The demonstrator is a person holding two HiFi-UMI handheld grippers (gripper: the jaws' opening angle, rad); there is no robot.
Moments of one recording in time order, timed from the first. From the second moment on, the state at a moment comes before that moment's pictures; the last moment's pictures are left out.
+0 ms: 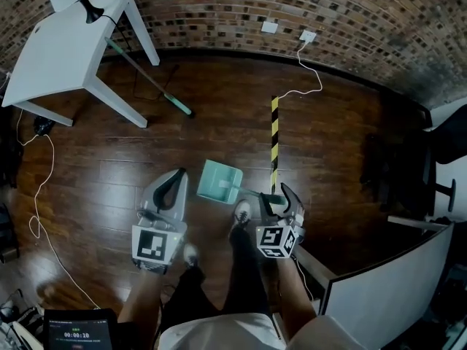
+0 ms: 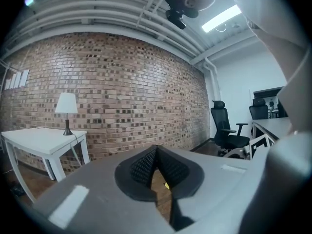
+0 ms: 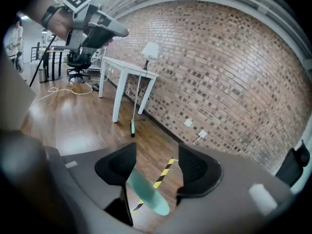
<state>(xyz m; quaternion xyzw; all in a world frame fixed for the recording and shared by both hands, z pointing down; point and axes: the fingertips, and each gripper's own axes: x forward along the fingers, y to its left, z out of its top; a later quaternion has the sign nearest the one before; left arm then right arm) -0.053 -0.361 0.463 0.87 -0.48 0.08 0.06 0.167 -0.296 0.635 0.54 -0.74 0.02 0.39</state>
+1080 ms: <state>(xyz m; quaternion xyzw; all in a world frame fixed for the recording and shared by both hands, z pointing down) -0.129 -0.231 0.310 0.91 -0.41 -0.01 0.01 0.084 -0.202 0.355 0.62 -0.77 -0.02 0.18</state>
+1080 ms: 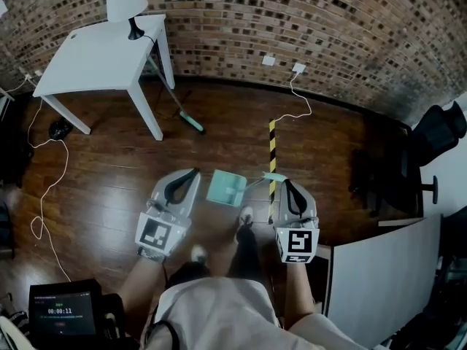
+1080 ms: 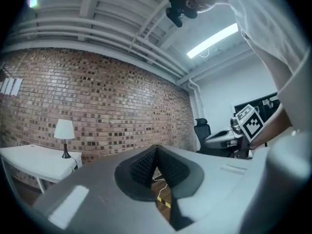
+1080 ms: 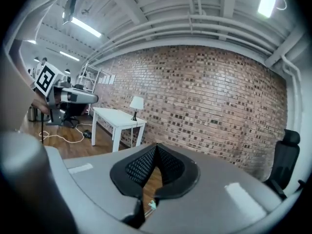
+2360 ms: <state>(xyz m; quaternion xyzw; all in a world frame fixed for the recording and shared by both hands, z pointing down) -0.156 -0.151 0.235 0.90 -0.43 -0.05 -0.04 0.077 -0.115 0.259 0.61 -0.79 0.03 0.08</state>
